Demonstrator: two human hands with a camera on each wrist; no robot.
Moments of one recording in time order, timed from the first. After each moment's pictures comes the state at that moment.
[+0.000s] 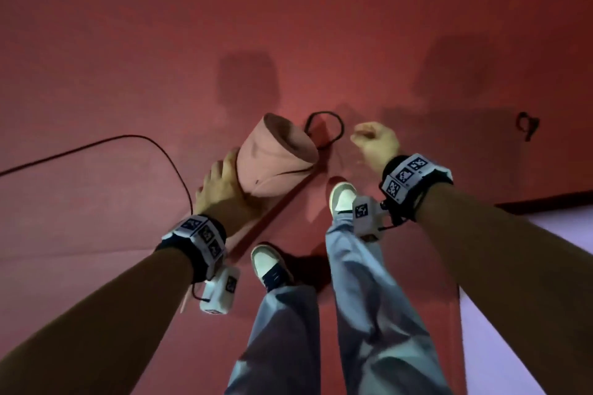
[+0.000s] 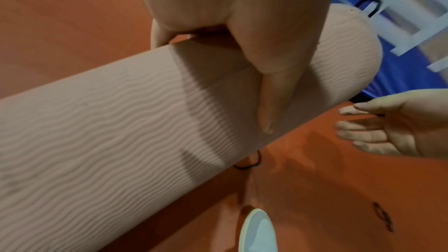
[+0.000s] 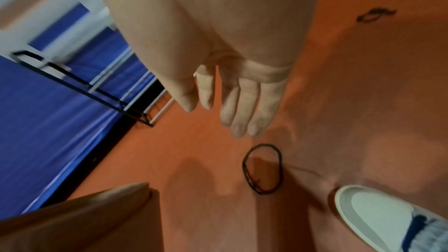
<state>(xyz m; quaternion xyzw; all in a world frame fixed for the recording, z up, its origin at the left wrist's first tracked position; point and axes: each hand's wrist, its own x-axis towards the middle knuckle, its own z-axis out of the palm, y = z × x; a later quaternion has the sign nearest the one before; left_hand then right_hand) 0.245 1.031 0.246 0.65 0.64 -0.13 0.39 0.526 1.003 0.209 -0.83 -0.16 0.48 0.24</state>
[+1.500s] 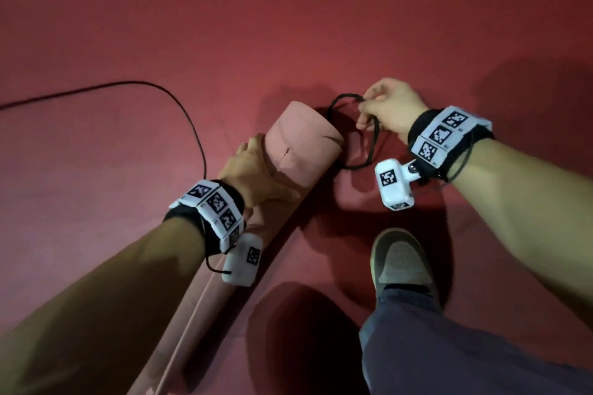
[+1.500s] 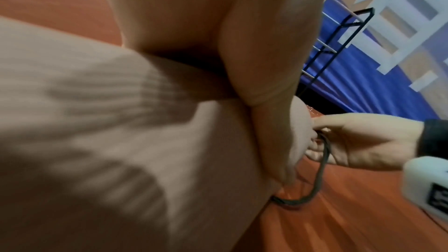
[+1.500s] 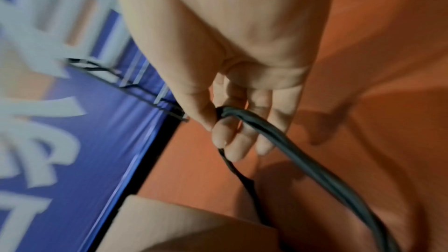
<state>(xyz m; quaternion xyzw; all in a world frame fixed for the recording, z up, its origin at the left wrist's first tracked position) 0.297 1.088 -0.079 0.68 0.62 -0.17 0.36 0.565 1.080 -0.121 -0.72 -0.28 0.52 0.36</state>
